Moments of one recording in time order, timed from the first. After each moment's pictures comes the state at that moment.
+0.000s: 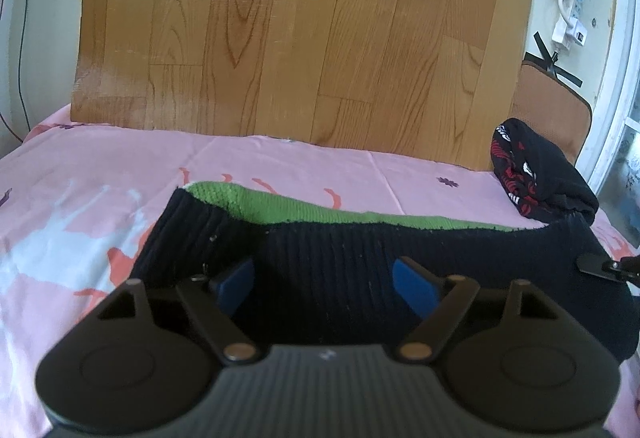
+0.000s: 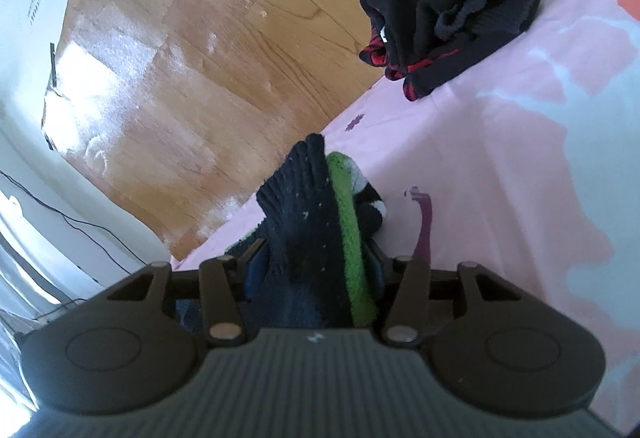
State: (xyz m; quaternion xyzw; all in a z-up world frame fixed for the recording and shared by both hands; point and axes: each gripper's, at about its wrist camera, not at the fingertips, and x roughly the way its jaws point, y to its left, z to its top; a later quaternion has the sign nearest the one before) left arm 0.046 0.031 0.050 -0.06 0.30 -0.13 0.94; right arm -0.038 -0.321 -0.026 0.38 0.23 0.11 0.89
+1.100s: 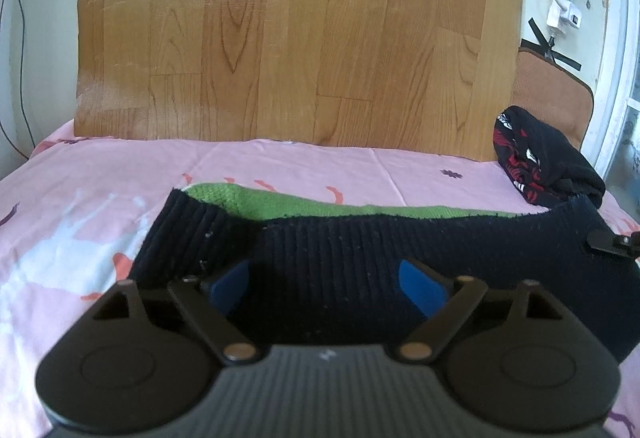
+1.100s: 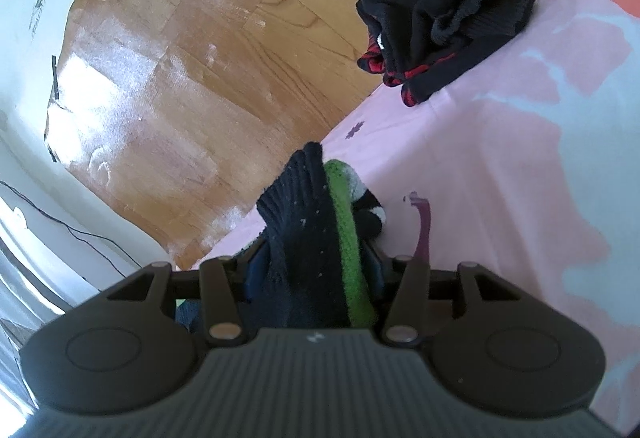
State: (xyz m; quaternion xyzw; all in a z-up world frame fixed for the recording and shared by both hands) left arm 0.042 0.026 0.051 -0.02 0.30 -0.13 0.94; right arm -0.039 -0.325 -0.029 0.40 0.22 0.11 0.89
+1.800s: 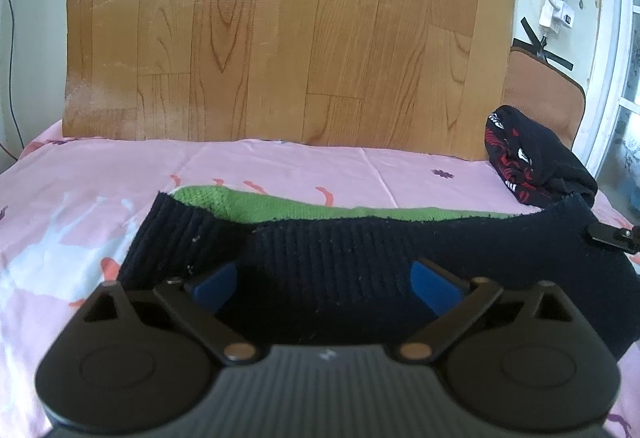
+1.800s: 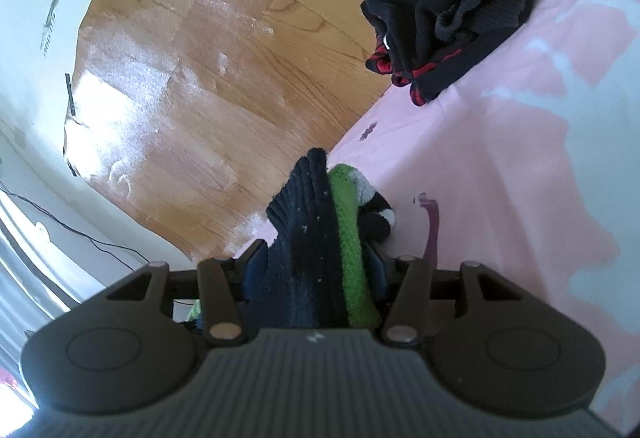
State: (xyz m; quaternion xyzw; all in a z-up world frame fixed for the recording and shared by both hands) left arm 0.046 0.024 0.053 -0.03 0.31 -0.15 0.94; right arm -0.040 -0.335 -0.034 0.43 0.20 0.14 0.87
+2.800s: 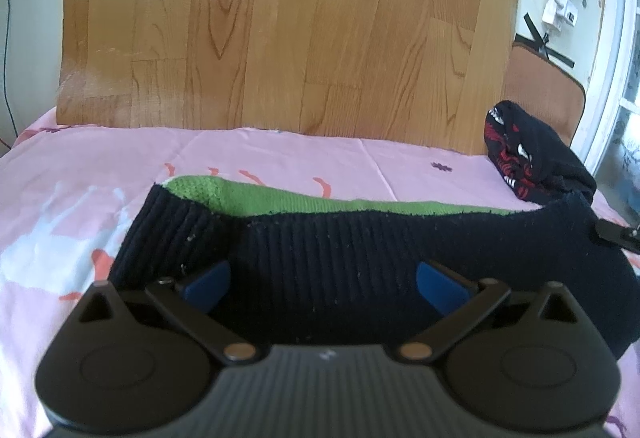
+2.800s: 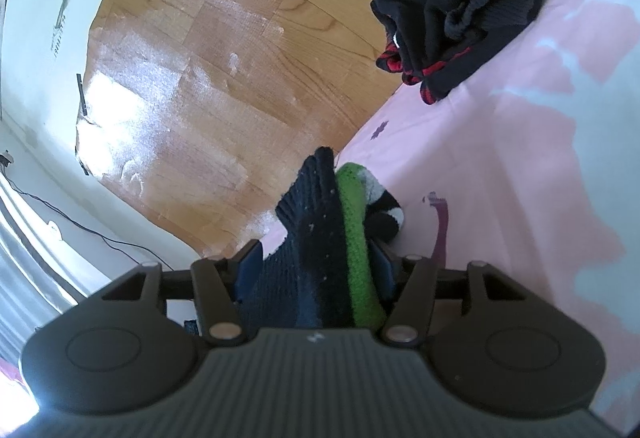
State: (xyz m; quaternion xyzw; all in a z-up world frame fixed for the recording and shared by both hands) left arm 0.051 0.024 0.050 -0.04 0.33 -0.15 0.93; right arm -0.041 -0.335 -0.034 0.43 0.20 0.16 0.87
